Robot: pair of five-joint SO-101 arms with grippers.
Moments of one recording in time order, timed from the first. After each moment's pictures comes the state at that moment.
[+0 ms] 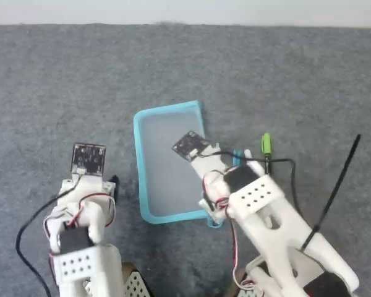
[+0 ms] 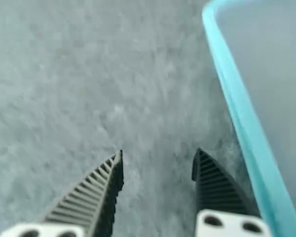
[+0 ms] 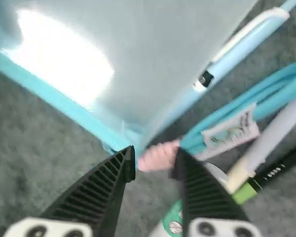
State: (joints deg) left arm -21.0 -83.2 89.7 56.0 -14.5; right arm -36.5 -30.0 50.3 68.5 10.3
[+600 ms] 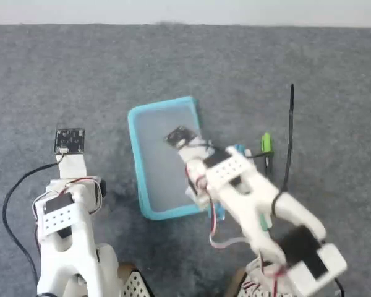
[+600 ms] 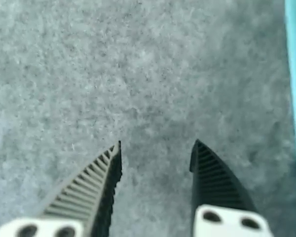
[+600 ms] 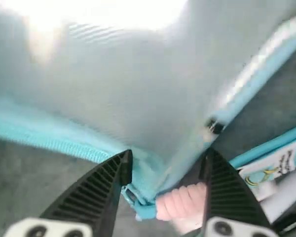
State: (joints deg) left arm -29.5 -41.5 78.5 39.3 -13.8; right arm -32.4 -0.4 36.7 58.5 8.2
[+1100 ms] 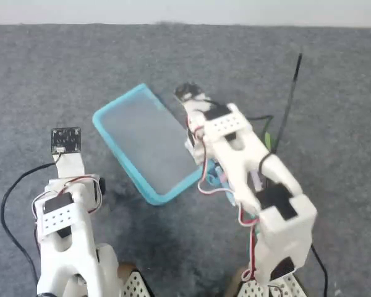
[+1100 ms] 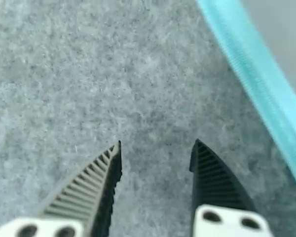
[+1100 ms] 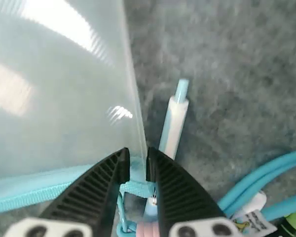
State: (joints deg) left arm -29.7 -41.5 78.1 38.1 -11.8; right arm -26.9 22.8 2.1 65.1 6.8
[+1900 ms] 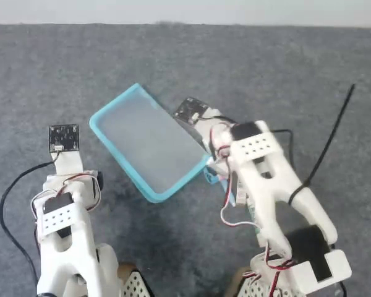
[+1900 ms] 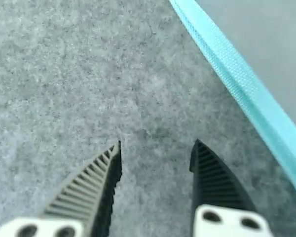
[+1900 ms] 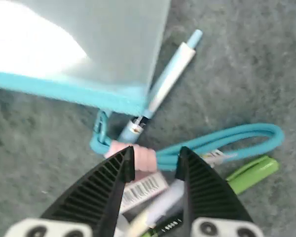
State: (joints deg) left arm -29.7 -41.5 78.1 34.9 -11.7; right arm -21.9 -6.3 28.7 61.9 36.3
